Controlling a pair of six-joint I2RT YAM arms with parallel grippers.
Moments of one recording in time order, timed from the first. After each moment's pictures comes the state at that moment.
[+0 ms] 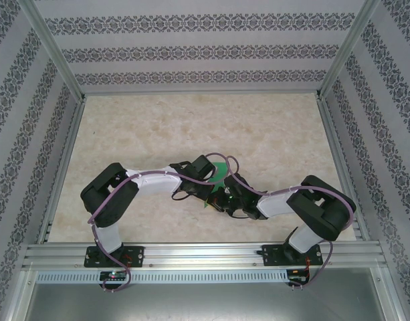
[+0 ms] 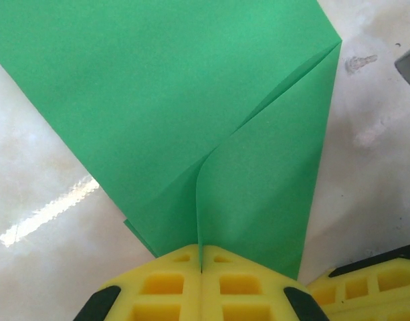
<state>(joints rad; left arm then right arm) -0.86 1.82 1.04 -0.36 0.10 -0.37 0.81 1.58 0.40 0.42 -0.33 1.28</state>
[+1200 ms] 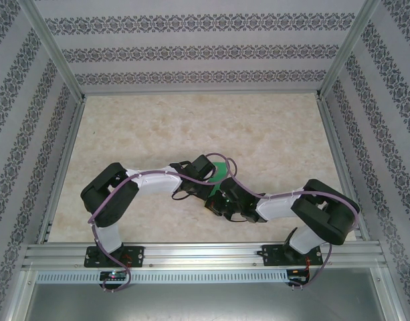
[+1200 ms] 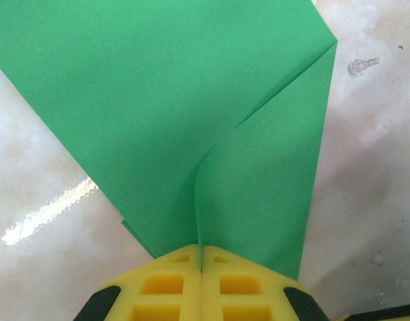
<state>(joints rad) -0.86 1.82 1.04 -0.37 0.10 -0.37 0.90 1.53 0.42 0.34 -0.26 1.34</state>
